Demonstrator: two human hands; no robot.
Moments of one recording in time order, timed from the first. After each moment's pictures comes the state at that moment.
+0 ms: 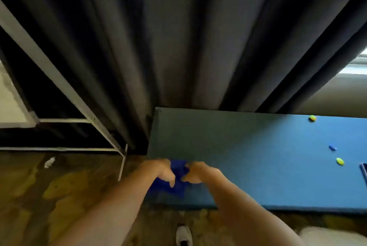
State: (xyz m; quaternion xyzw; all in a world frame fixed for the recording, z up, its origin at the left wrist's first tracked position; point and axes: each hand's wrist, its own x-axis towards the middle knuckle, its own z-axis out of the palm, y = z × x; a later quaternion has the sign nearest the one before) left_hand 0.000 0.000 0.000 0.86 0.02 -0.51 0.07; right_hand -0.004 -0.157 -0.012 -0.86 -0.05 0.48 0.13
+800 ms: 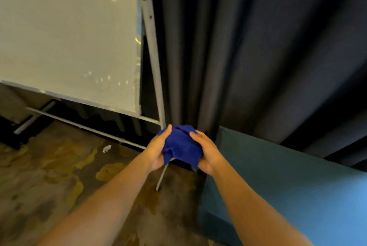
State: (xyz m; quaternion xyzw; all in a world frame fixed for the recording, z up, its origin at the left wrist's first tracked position) left_hand -0.065 0.213 0.092 0.46 0.29 -0.06 0.84; right_hand -0.012 0.058 0.083 -0.48 0.07 0.35 0.80
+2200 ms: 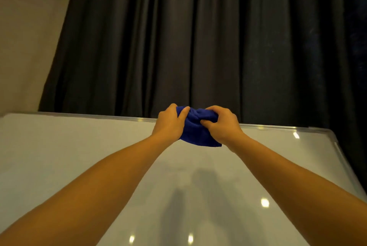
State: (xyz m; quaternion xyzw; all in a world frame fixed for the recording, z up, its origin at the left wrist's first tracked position) left_hand 0.244 0.923 0.682 0.77 -0.01 0.52 0.35; right_hand 0.270 0.761 0.692 -0.74 -0.37 -0.35 0.43
